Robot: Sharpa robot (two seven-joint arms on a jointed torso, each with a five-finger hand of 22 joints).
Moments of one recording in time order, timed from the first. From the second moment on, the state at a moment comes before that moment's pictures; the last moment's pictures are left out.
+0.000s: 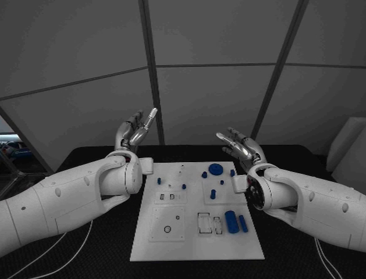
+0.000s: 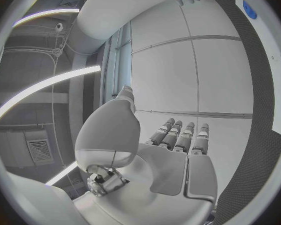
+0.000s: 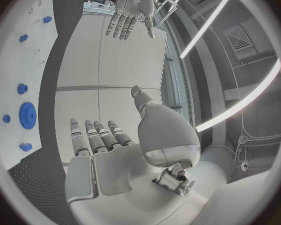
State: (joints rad) left arm 1.09 -0.69 0.09 1.37 0.03 -0.70 0.56; left_hand 1.12 -0.08 -0.07 0.28 0.12 0.24 0.14 0.02 0.03 0.18 0.12 0.02 0.02 0.16 0.18 0.02 0.02 0.14 0.08 0.27 0.02 0.02; right arm 1.02 -0.68 0.09 1.41 -0.15 -0.55 0.36; right_hand 1.05 0.09 0.15 -0.11 0.10 0.21 0.13 0.03 0.03 0.24 0.21 0.03 0.03 0.26 0.20 0.04 0.03 0.06 0.28 0.28 0.06 0.05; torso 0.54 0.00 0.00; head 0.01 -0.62
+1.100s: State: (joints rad) left arm 1.09 -0.89 0.09 1.58 -0.03 -0.55 0.60; left_hand 1.37 0.04 -0.08 0.12 0.12 0.95 0.21 0.11 0.07 1.02 0.17 0.12 0.06 1.04 0.13 0.18 0.09 0.18 0.81 0.25 0.35 0.15; right arm 1.16 -0.71 0.11 1.32 -1.27 -0.34 0.10; right_hand 1.26 -0.01 0.30 -0.27 0.20 1.03 0.16 0.14 0.07 1.20 0.10 0.09 0.07 1.34 0.04 0.27 0.15 0.16 1.01 0.15 0.45 0.20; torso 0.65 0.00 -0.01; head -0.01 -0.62
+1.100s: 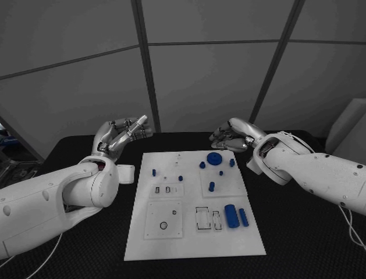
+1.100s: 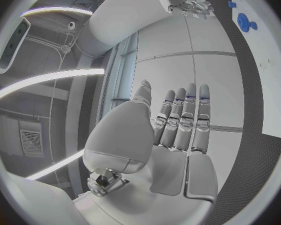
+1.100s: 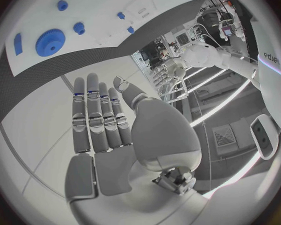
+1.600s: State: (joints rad) left arm 1.09 -0.90 0.09 1.65 -0.04 -0.52 0.58; left_hand 1.37 0.04 -0.11 0.11 0.12 0.98 0.21 0.08 0.07 1.06 0.16 0.09 0.06 1.09 0.12 0.16 0.10 0.18 0.87 0.23 0.37 0.16; right arm 1.18 -0.65 0.11 1.32 -1.62 -0.19 -0.07; right_hand 1.24 -0.09 0.31 -0.18 0.26 1.06 0.14 0.07 0.07 1.12 0.09 0.07 0.08 1.46 0.00 0.77 0.60 0.16 1.15 0.09 0.74 0.37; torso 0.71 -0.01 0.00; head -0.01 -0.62
